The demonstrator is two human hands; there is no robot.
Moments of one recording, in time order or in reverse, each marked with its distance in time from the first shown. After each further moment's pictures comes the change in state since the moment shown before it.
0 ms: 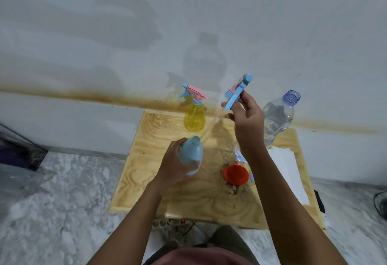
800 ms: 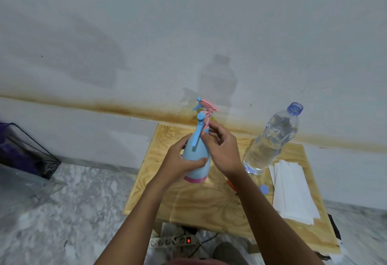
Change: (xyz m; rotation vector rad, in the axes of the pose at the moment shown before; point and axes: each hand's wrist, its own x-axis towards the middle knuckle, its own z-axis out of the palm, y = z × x) left_hand -0.031 0.055 -0.055 -0.292 -0.008 0.112; right_hand -0.065 0.001 0.048 -0.039 -0.305 0.022
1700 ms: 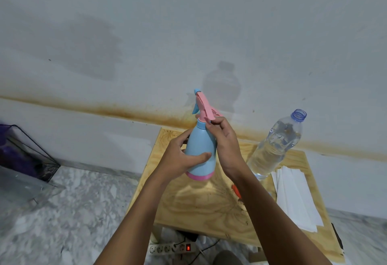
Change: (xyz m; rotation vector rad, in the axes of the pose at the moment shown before) left_hand 0.000 0.038 -0.016 -0.054 0.009 0.091; right_hand 0.007 -0.034 0.016 0.304 -0.062 0.071
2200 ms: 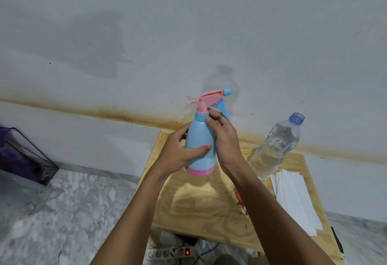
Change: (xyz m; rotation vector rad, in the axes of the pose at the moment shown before) left_hand 0.012 0.018 -0.005 0.004 -0.001 0.021; right_hand 0.009 -0.016 0.007 0.045 0.069 0.009
